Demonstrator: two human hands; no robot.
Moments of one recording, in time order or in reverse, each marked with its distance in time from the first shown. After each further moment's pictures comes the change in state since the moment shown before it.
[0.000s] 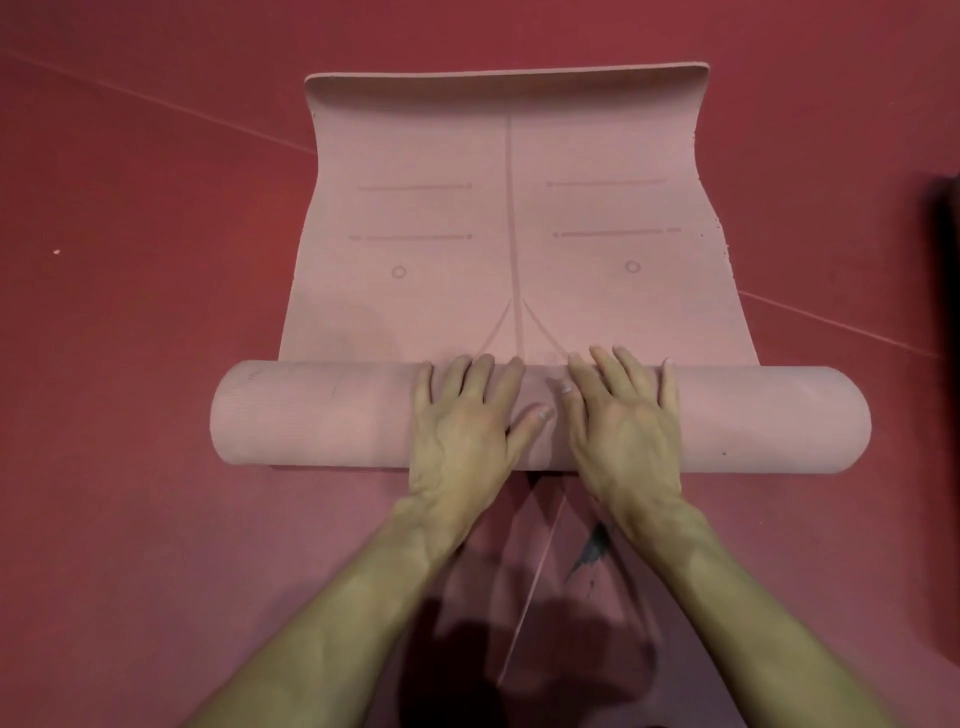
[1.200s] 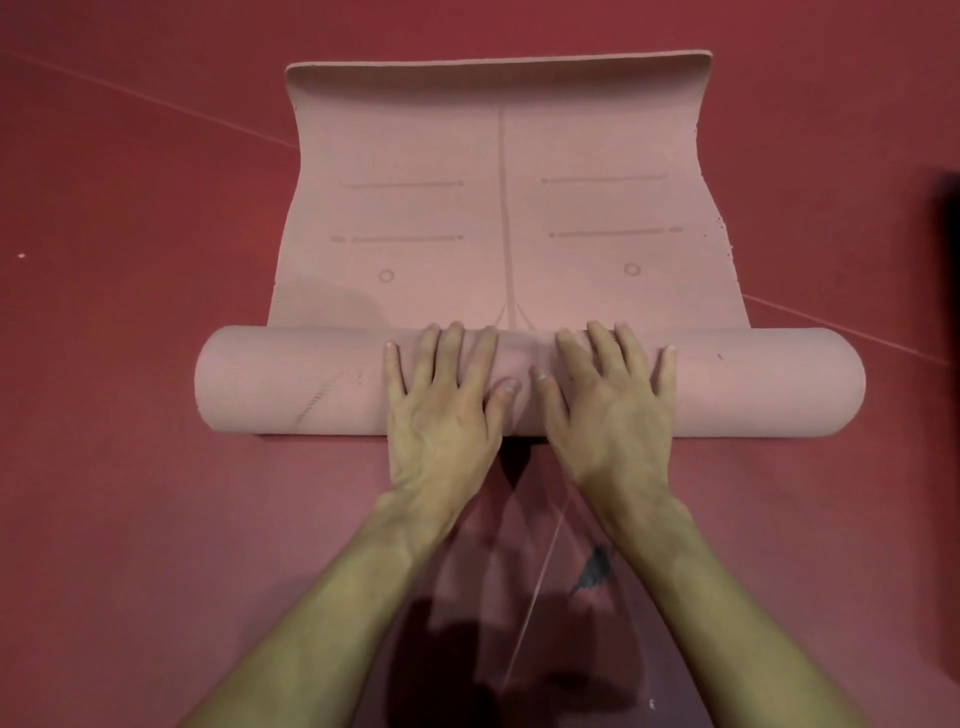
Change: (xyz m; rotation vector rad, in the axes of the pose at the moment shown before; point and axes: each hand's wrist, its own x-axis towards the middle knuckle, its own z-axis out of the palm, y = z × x) left_hand 0.026 -0.012 0.006 0.017 0.035 -0.098; right_hand 0.033 -0.016 -0.006 -0.014 -0.048 0.057
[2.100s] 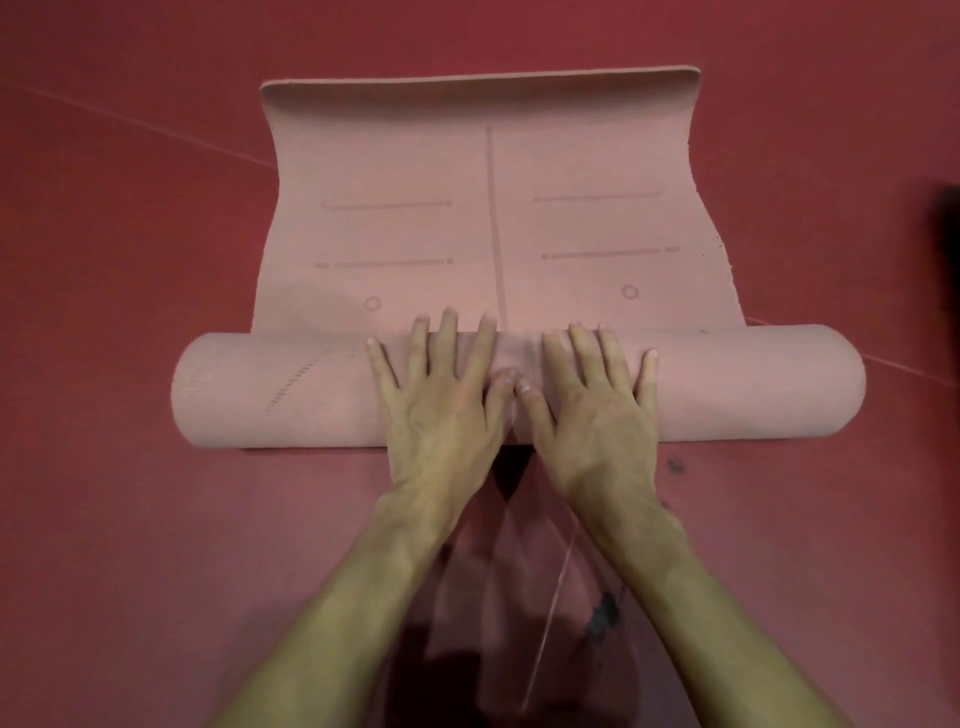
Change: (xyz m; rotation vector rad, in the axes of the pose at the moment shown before) left_hand 0.047 0.000 0.008 -0.026 -0.013 -0.027; right_hand 0.032 -0.007 0.015 0.011 -0.002 -0.030
